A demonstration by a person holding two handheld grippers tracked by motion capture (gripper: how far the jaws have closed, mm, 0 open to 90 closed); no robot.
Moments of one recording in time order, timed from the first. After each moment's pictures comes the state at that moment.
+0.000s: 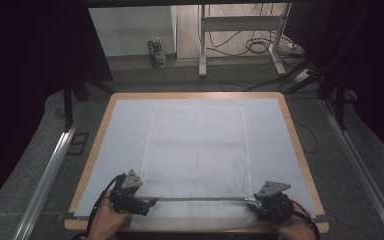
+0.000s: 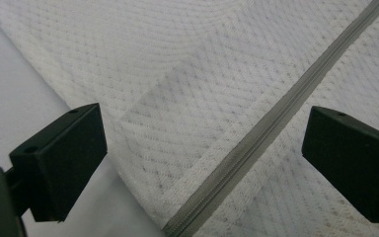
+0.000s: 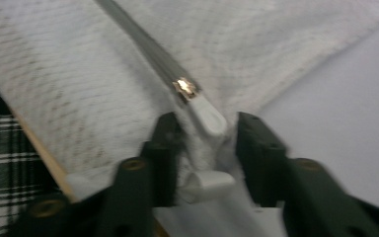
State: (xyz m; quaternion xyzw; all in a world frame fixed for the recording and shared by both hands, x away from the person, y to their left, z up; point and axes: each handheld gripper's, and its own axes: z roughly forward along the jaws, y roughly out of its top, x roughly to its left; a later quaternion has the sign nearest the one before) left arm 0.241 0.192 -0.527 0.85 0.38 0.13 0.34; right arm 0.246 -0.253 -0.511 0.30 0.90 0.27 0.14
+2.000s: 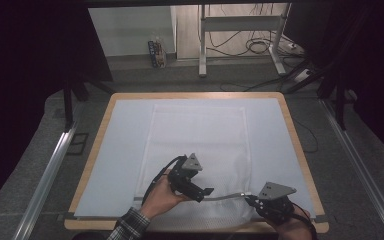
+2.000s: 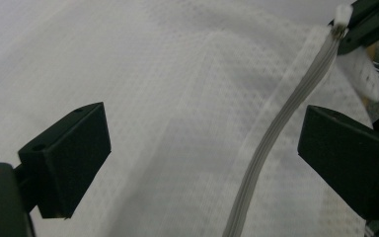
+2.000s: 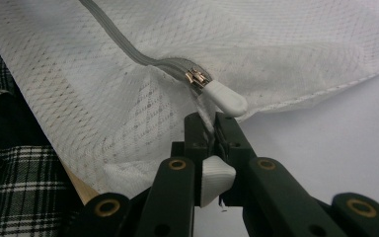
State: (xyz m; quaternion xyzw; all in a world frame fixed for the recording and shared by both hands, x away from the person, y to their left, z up) left arm 0.297 0.042 -0.490 0.88 0.25 0.06 0.40; right arm 0.234 -0.246 -0.495 0.27 0.89 0.34 0.16
